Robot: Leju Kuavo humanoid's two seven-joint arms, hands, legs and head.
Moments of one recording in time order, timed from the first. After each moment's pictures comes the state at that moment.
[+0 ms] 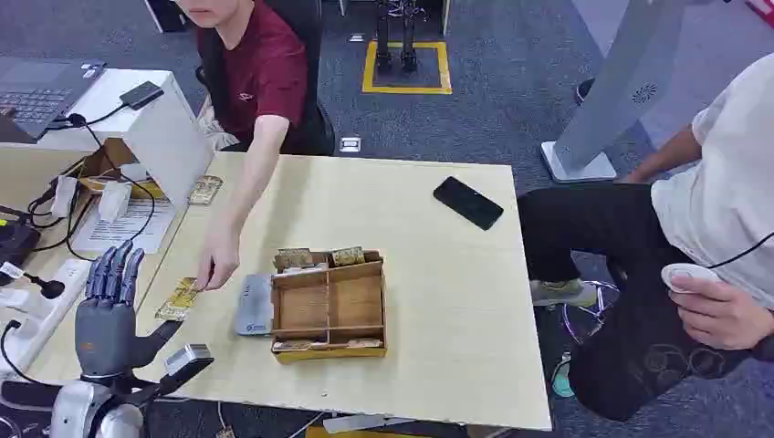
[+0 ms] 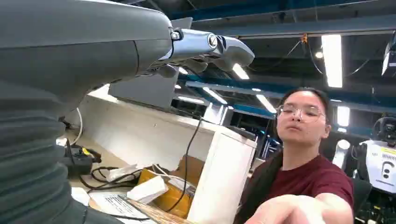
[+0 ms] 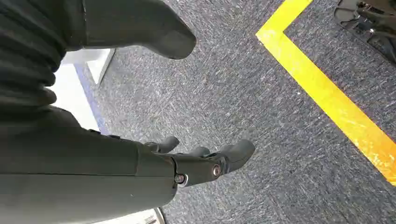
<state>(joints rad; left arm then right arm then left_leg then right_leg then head) 0.03 0.16 0.03 -1.44 -0.95 0.69 -0.51 0.01 -0.03 0.03 -0.16 0.84 -0.17 -0.12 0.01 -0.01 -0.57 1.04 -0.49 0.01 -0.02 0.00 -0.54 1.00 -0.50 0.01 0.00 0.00</state>
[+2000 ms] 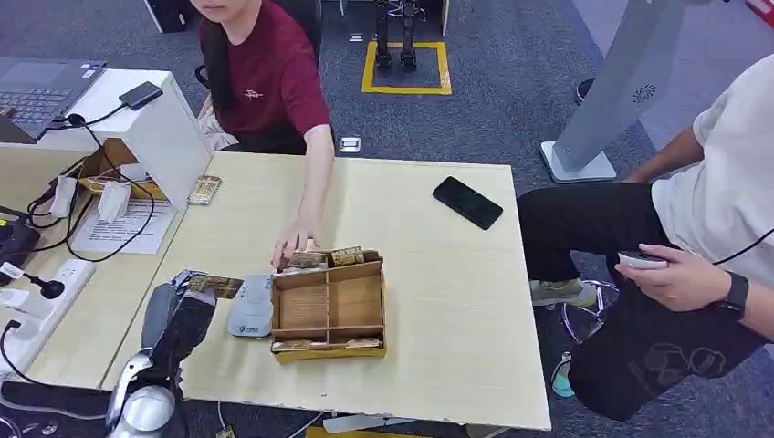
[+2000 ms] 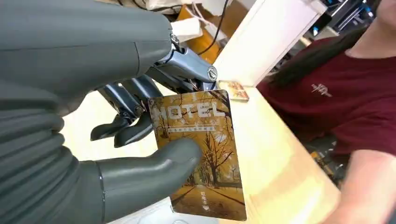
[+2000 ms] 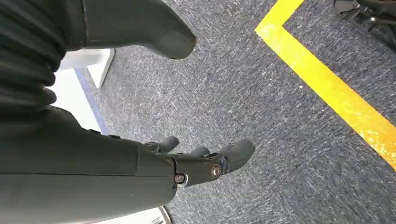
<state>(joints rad) -0.05 0.11 -0.11 -1.41 -0.52 0.25 -0.18 0.01 -0.03 0.00 -0.16 0.84 -0.20 -0.11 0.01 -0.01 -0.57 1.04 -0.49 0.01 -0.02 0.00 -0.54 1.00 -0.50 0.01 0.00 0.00</state>
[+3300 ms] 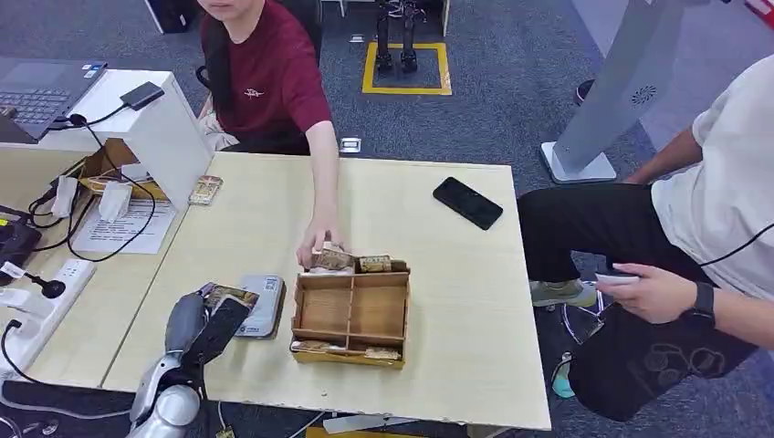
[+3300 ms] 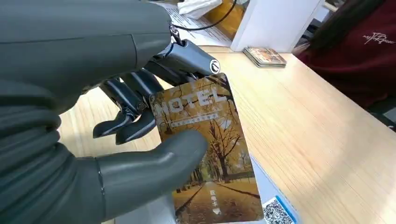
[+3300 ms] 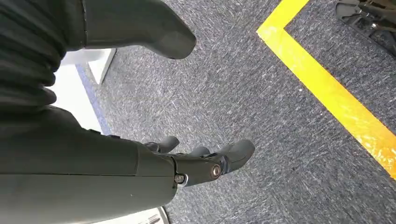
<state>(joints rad) -0.11 0.07 -0.13 -1.18 -0.70 0.28 -0.10 0.01 -0.02 0.00 -0.16 0.87 -0.19 -0.11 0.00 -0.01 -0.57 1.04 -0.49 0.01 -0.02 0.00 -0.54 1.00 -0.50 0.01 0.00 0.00</state>
